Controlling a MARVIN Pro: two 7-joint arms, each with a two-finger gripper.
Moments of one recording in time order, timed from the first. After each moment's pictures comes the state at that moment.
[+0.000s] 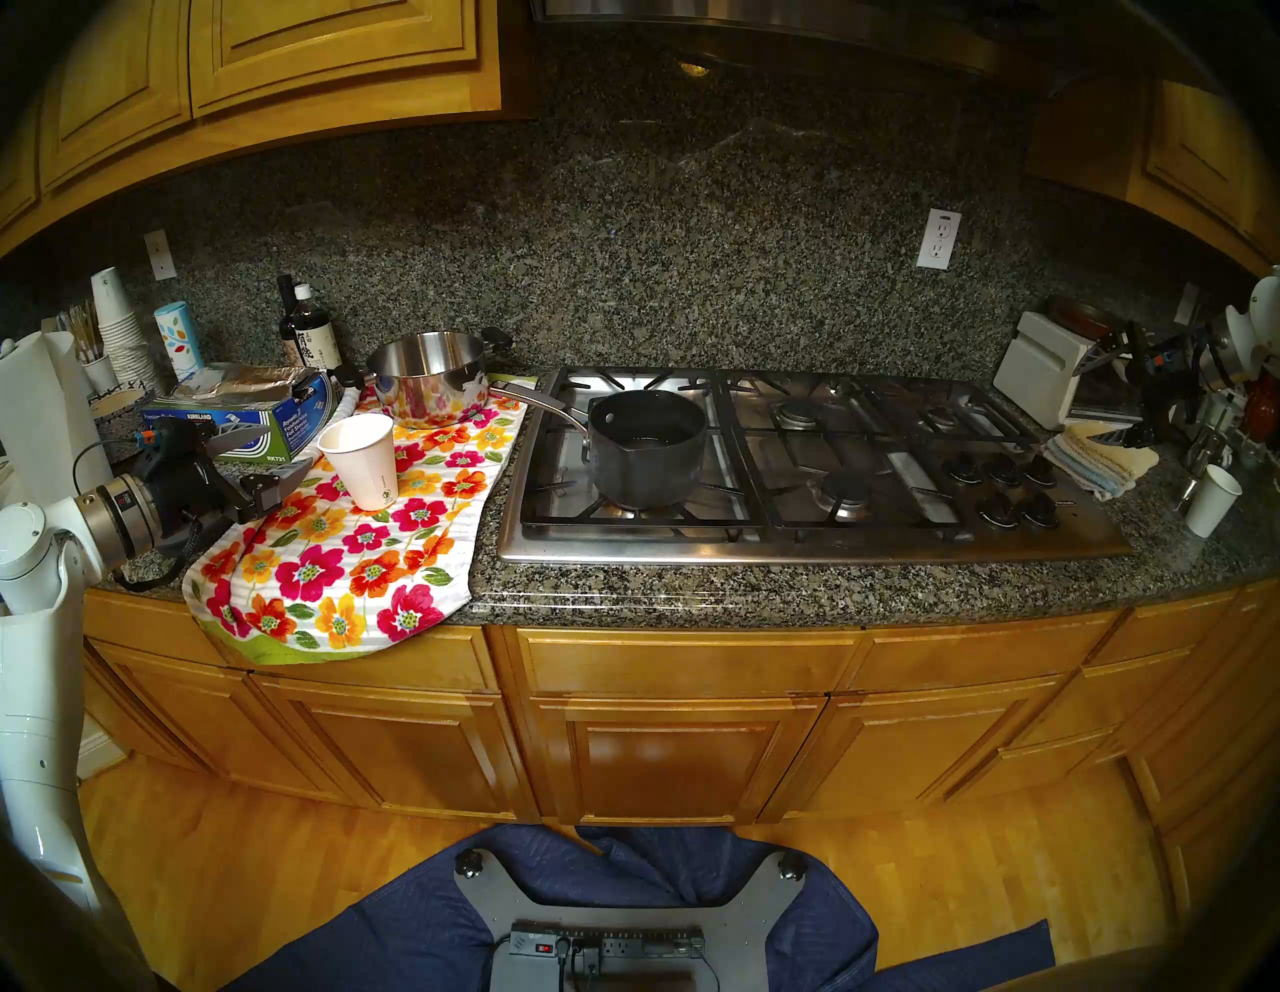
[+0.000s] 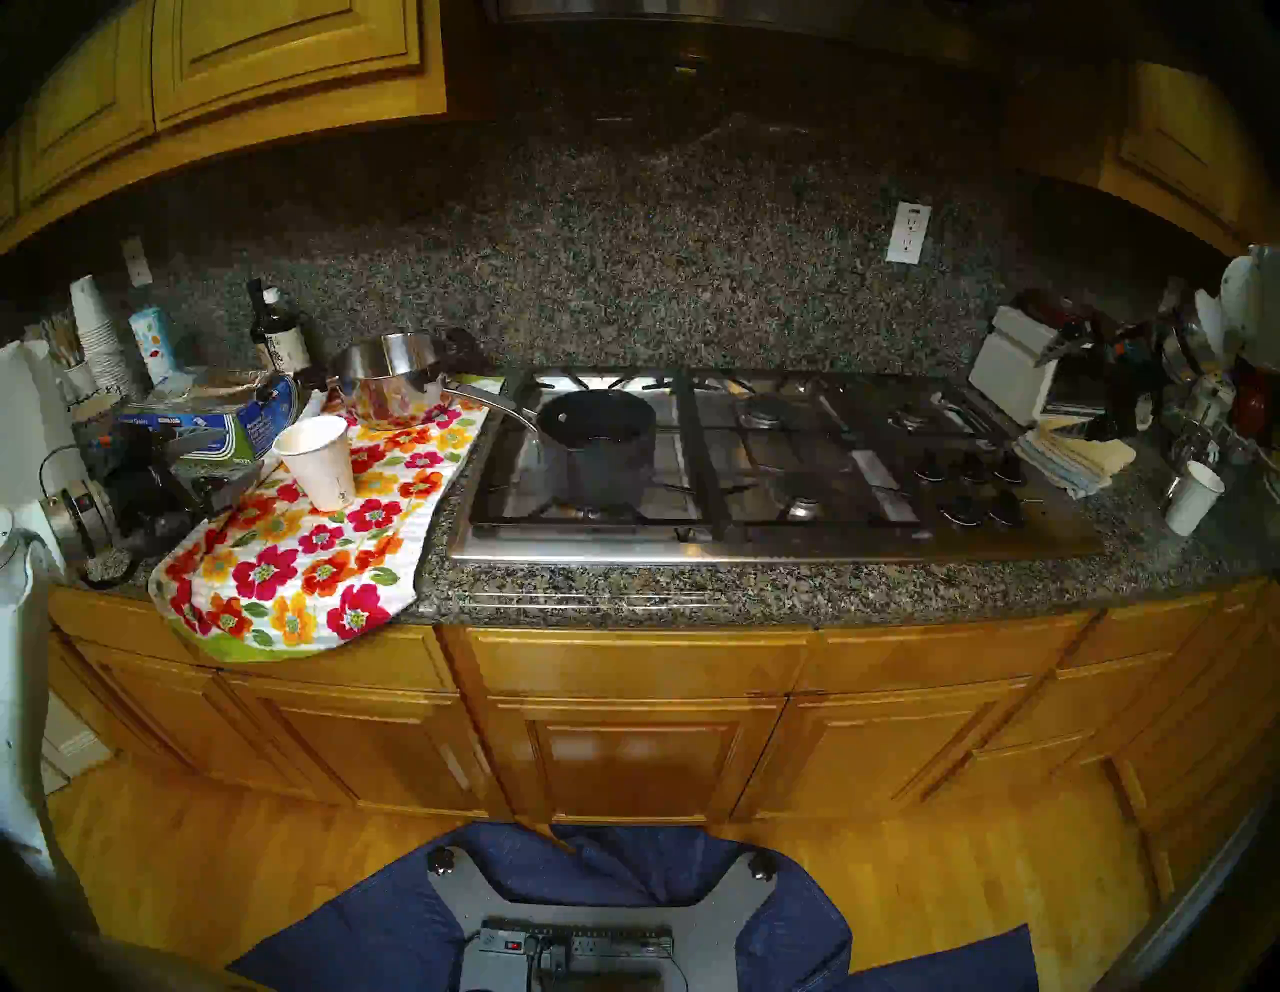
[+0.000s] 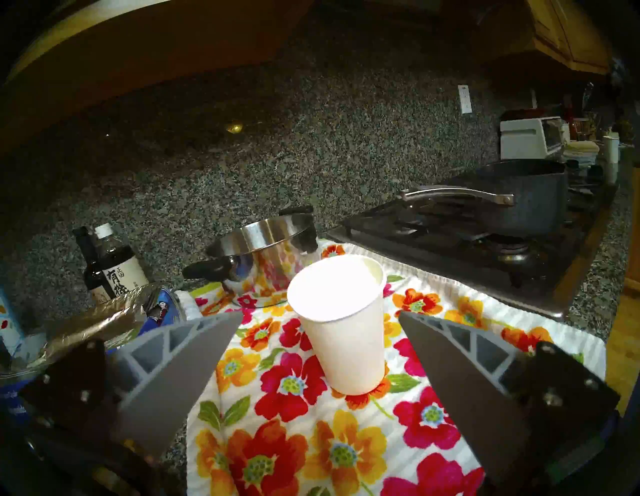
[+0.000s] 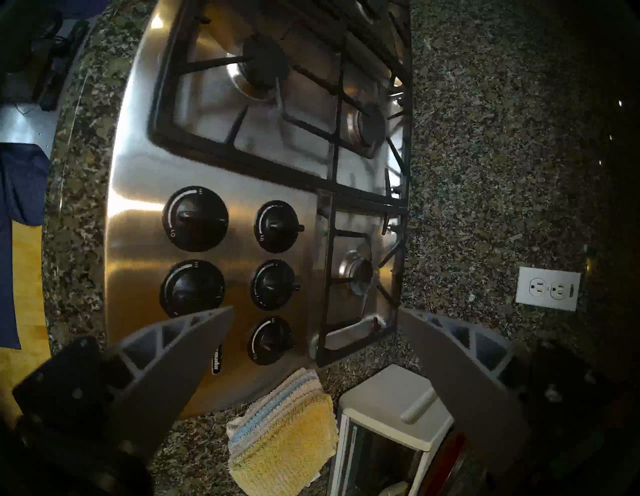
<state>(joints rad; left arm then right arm) 1.65 -0.88 -2.21 -1.60 -0.35 0.21 -1.02 0.93 -0.76 -1.79 -0.86 1.07 -0.81 0.65</state>
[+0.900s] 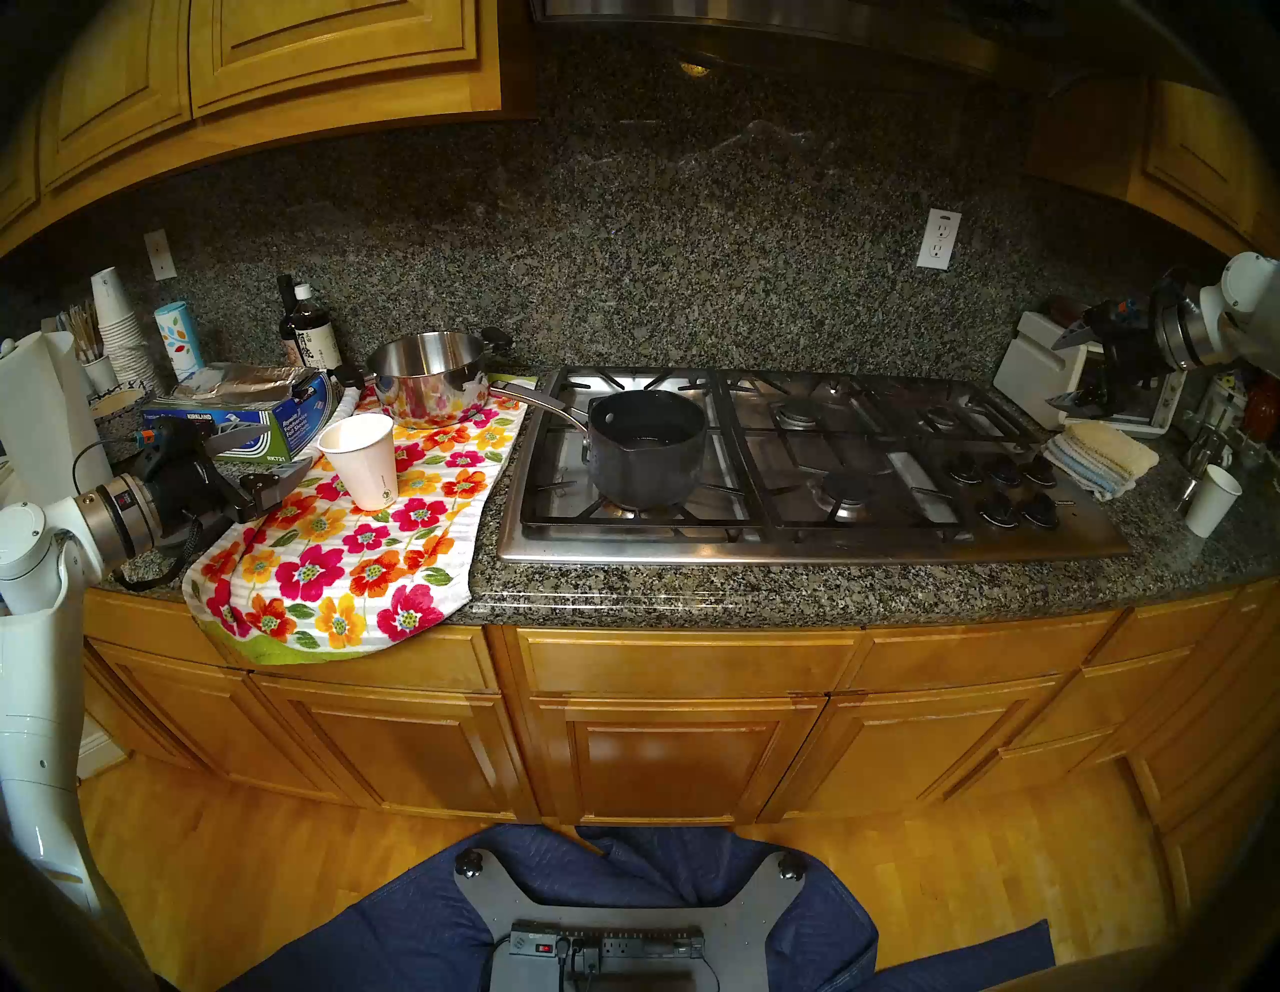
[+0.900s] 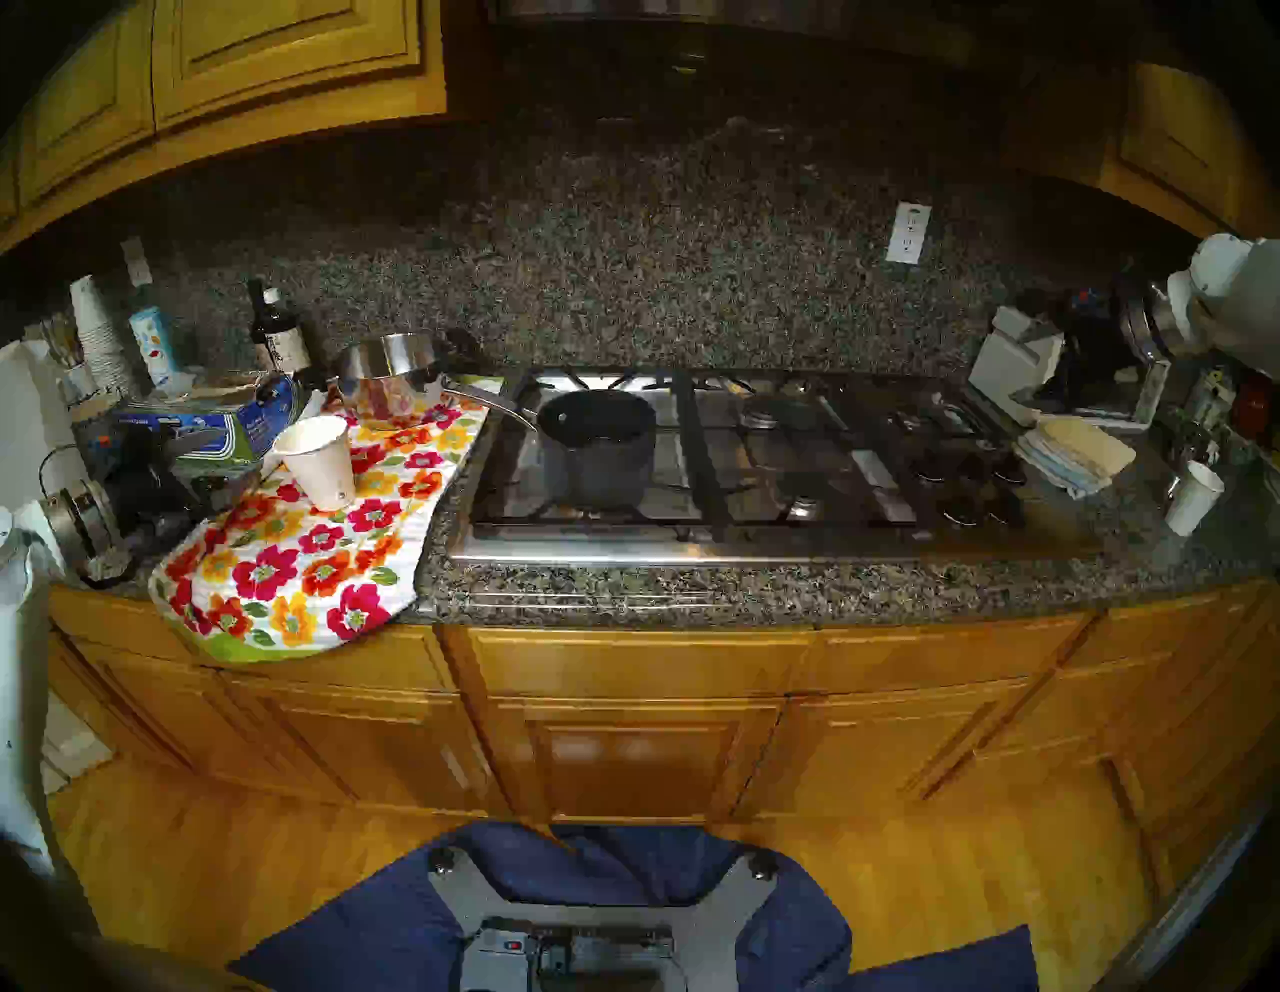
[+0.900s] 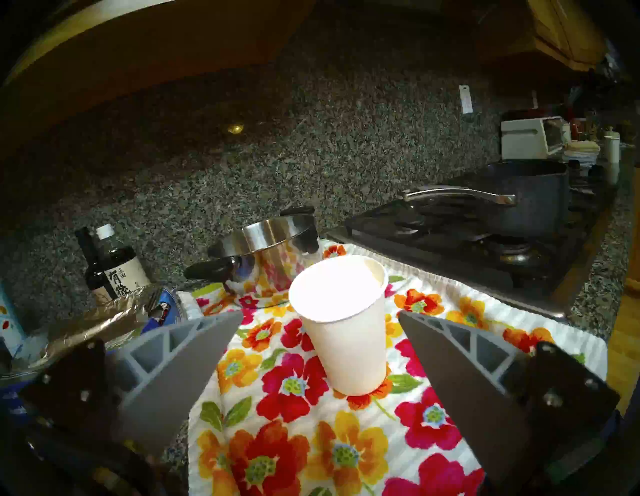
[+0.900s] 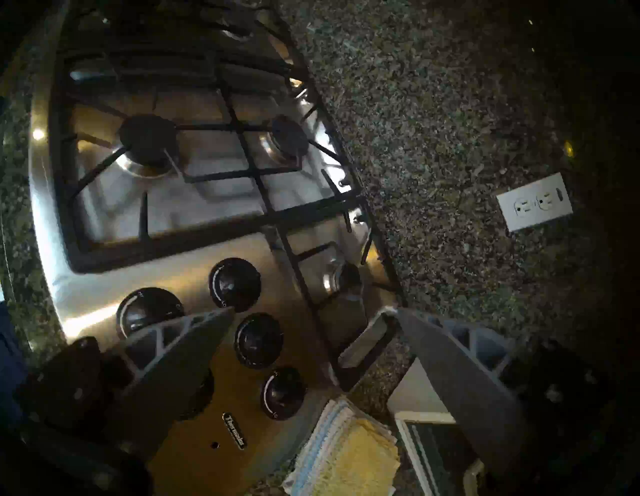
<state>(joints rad) 1.65 -0.88 -2.21 -1.60 -0.35 0.21 -1.01 0.85 -0.74 -1.63 -0.81 1.43 -0.44 0.84</state>
